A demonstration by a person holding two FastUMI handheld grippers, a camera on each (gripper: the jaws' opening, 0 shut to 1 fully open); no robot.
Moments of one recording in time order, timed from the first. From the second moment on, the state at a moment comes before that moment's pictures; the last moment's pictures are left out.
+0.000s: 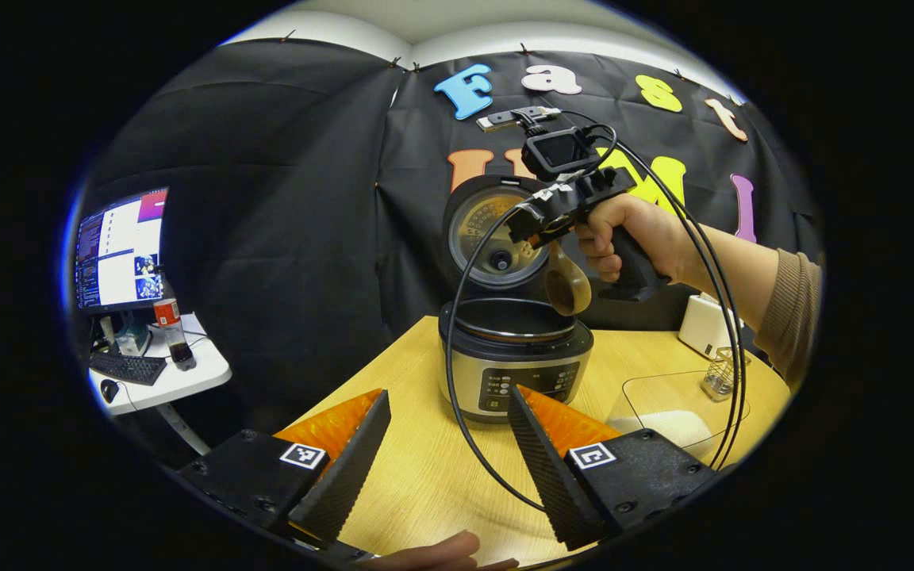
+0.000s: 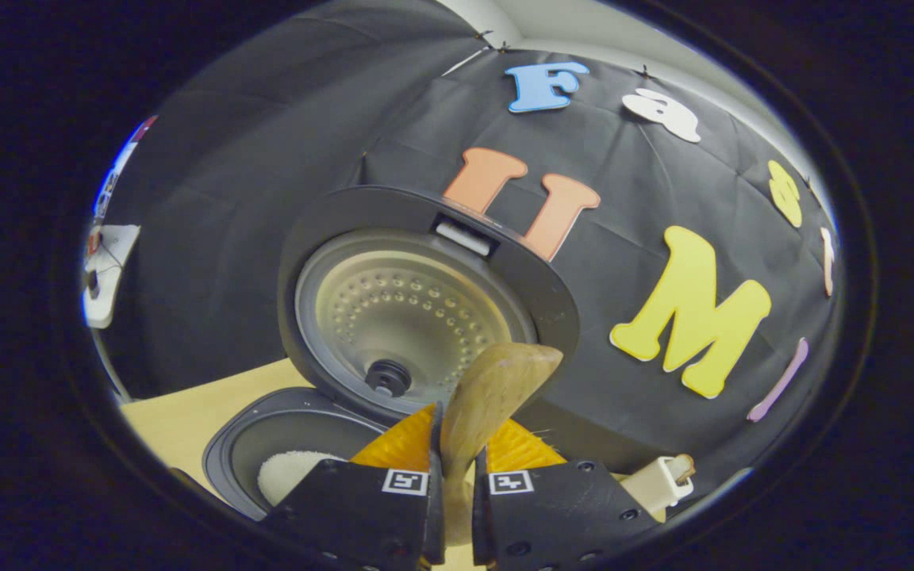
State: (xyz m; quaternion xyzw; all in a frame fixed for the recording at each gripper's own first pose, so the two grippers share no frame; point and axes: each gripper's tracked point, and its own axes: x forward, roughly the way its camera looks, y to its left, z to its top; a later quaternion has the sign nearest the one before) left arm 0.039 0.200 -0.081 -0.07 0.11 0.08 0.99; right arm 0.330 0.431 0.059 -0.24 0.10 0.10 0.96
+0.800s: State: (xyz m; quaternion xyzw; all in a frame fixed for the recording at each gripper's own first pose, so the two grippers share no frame) left arm 0.038 0.157 -0.052 -0.05 0.07 0.06 0.99; right arm 0.294 0.221 0.092 -0.16 0.09 0.01 0.98
